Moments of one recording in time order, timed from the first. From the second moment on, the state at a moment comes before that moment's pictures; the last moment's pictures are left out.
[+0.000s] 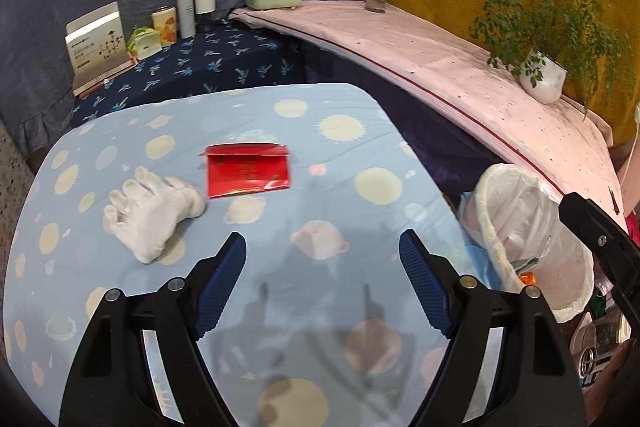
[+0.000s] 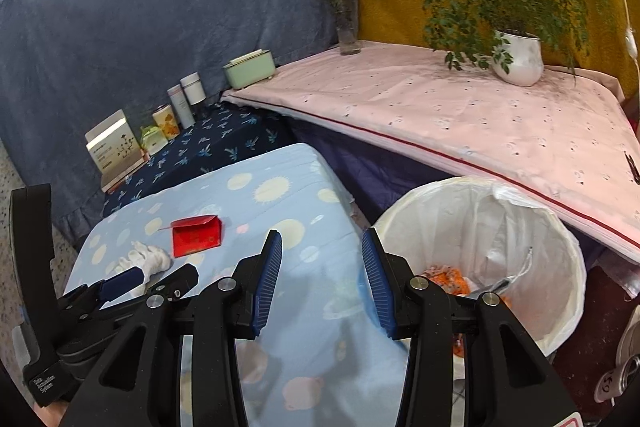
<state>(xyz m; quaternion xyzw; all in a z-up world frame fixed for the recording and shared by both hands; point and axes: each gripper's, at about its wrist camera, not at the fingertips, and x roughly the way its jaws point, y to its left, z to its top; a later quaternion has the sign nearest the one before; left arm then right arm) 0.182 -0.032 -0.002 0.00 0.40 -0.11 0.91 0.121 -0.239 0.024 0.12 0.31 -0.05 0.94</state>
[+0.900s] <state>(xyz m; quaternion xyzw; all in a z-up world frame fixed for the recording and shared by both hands) 0.228 0.072 -0.055 -0.01 0.42 -0.04 0.91 0.183 -0.137 -0.021 0.09 0.35 0.02 0.93</state>
